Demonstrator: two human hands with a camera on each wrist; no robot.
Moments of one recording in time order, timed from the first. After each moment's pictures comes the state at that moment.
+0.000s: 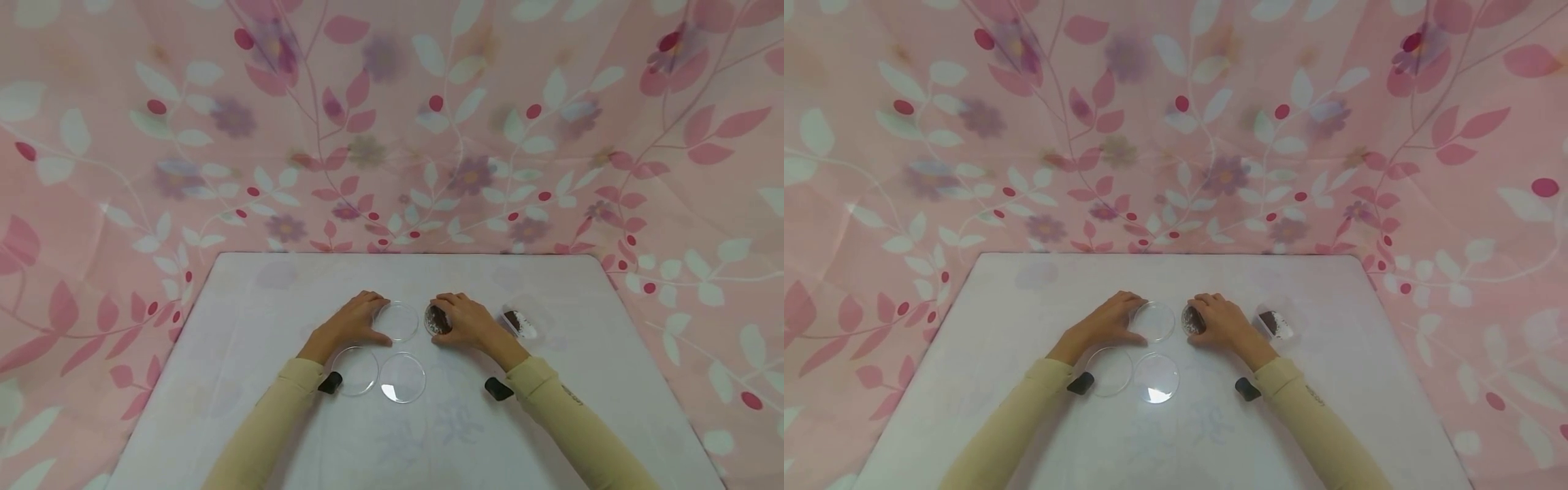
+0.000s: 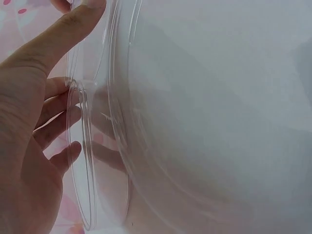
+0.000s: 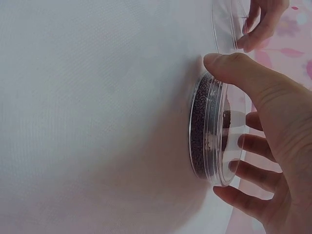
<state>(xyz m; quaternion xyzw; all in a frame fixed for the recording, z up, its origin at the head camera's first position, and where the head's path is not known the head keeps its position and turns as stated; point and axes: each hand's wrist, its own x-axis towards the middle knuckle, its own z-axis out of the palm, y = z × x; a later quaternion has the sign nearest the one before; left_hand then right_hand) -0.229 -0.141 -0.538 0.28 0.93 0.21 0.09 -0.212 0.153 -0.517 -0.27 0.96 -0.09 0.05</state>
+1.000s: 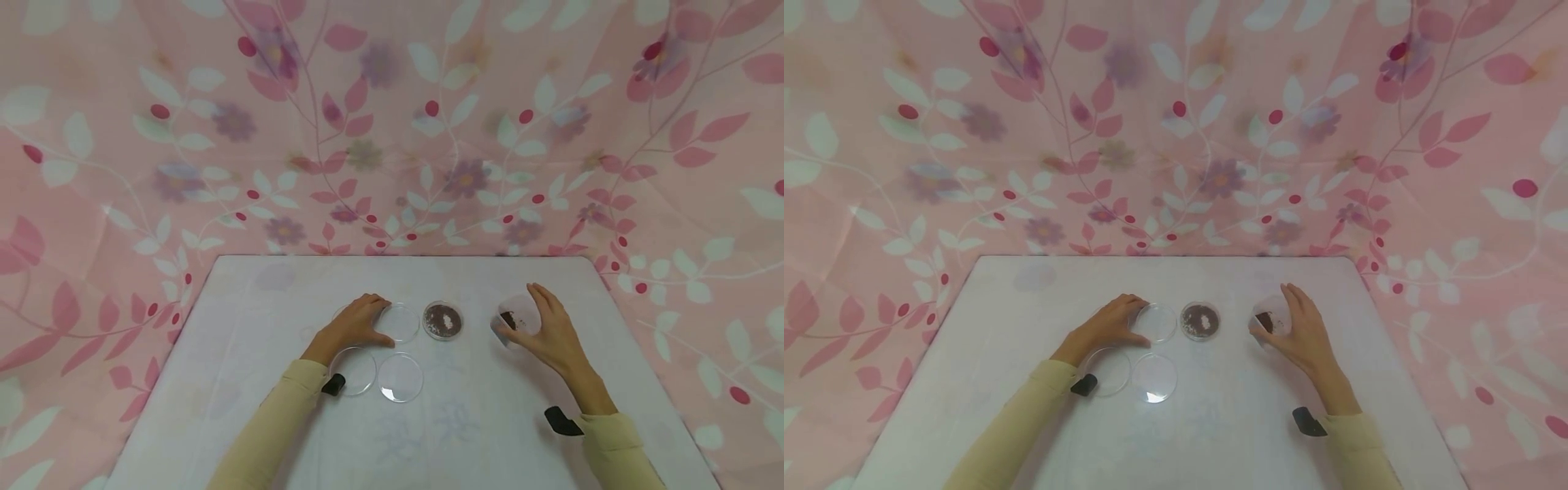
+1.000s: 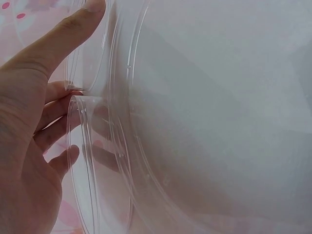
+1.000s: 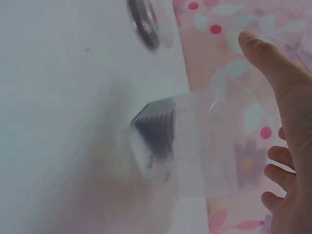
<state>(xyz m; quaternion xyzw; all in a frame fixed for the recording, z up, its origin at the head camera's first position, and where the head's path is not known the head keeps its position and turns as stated) -0.224 -0.132 -0.540 0.26 0.94 0.20 0.09 -0.151 0.276 -0.493 -0.13 0.93 -0.27 -0.20</state>
